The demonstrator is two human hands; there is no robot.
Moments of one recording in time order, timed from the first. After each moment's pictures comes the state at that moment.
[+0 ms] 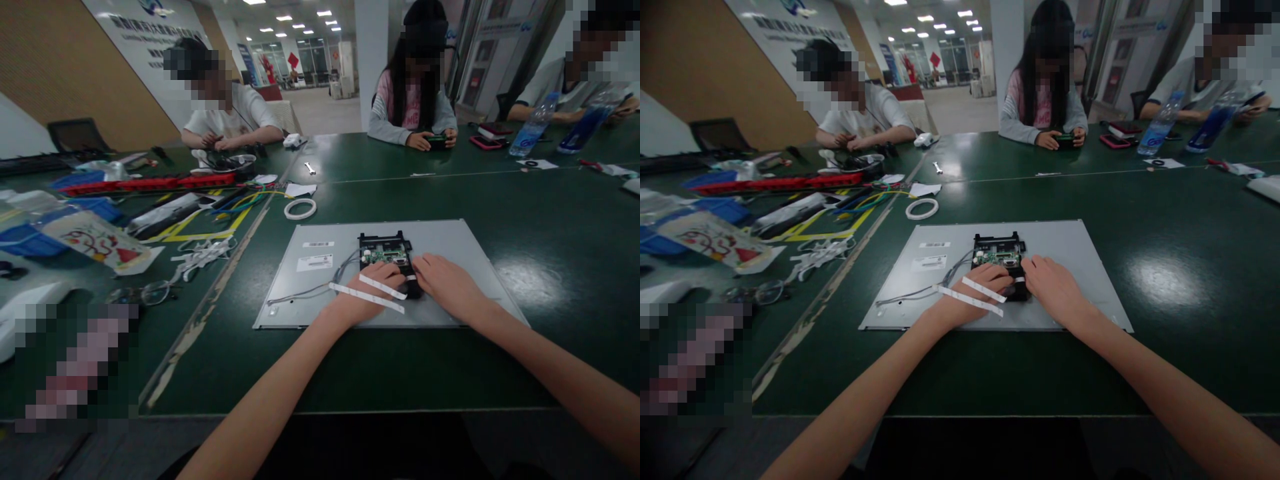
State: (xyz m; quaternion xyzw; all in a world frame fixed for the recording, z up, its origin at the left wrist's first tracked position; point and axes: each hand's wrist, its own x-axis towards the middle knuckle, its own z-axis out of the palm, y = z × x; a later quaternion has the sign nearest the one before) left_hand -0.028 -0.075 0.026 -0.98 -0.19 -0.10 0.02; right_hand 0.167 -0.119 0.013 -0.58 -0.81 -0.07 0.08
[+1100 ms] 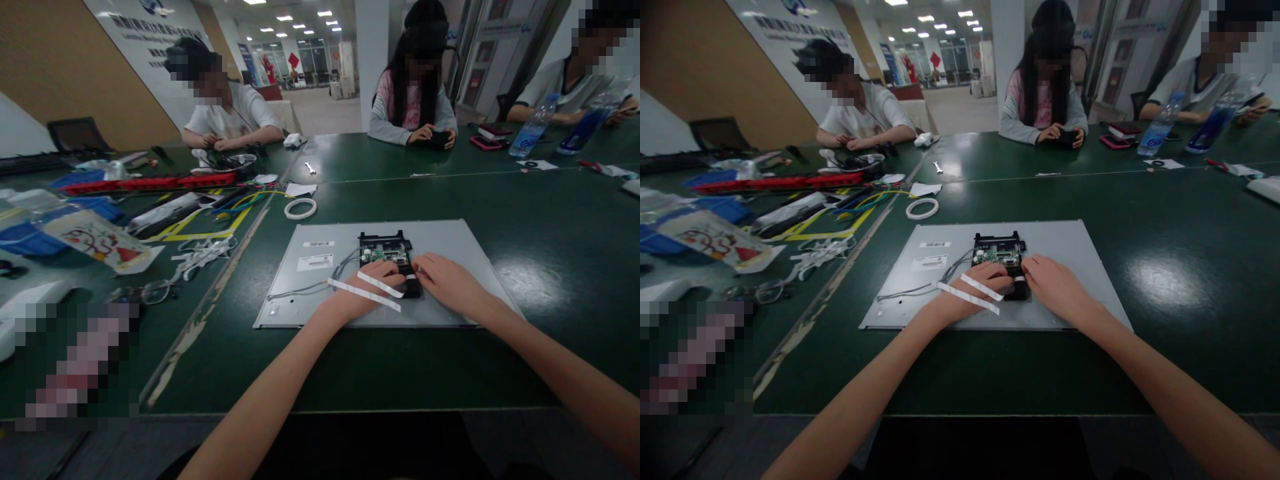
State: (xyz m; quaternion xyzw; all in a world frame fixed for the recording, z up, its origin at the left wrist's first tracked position) left_hand -0.033 -0.069 0.027 -0.98 -0.16 -0.11 0.01; right_hand 0.177 -0.115 0.010 -0.57 -0.81 0.03 0.16
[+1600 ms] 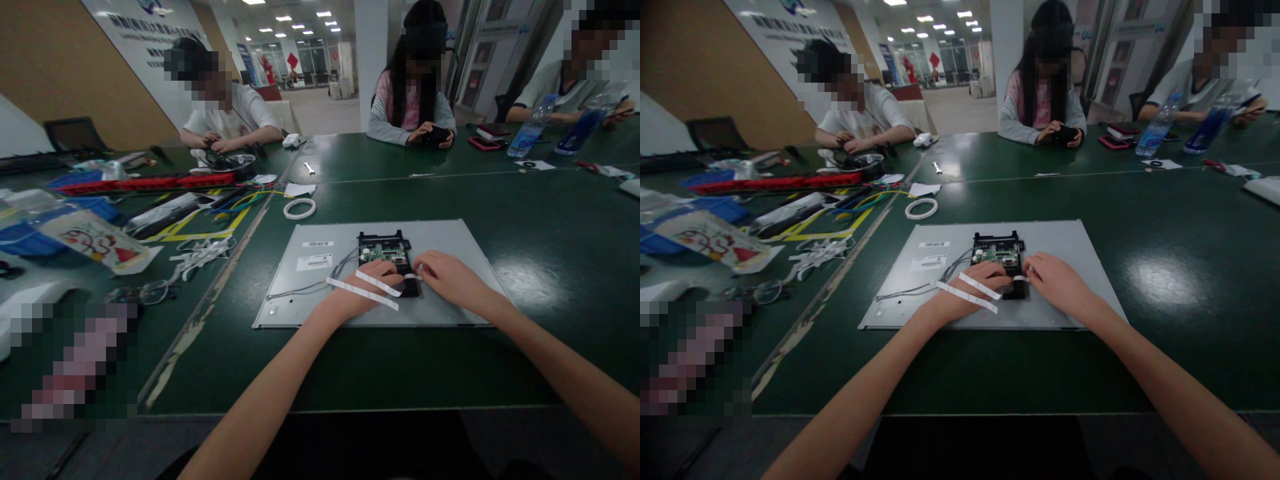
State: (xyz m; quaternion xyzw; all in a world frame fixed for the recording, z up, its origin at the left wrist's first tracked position) left_hand -0.036 -0.067 0.029 -0.98 -0.16 -0.11 0.00; right_hand 0.187 -0.111 0.015 -0.56 -0.80 0.10 0.18
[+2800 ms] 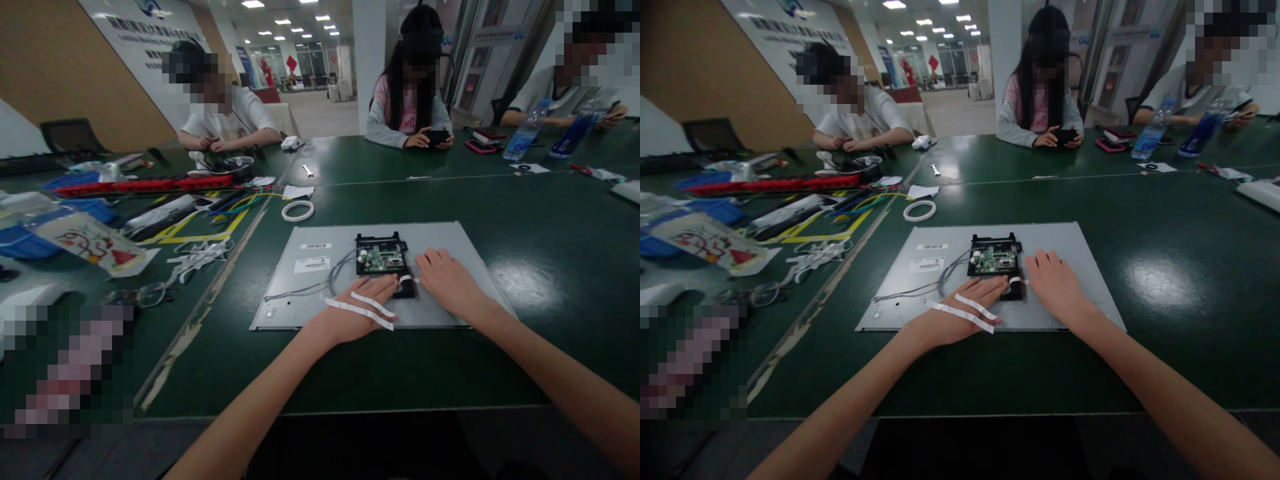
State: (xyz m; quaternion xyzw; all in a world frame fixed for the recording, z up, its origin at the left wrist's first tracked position) left_hand -0.054 -0.097 0.020 -0.97 -0.22 -0.05 -0.02; right_hand 0.176 -0.120 0.010 -0.60 -0.78 -0.14 0.07
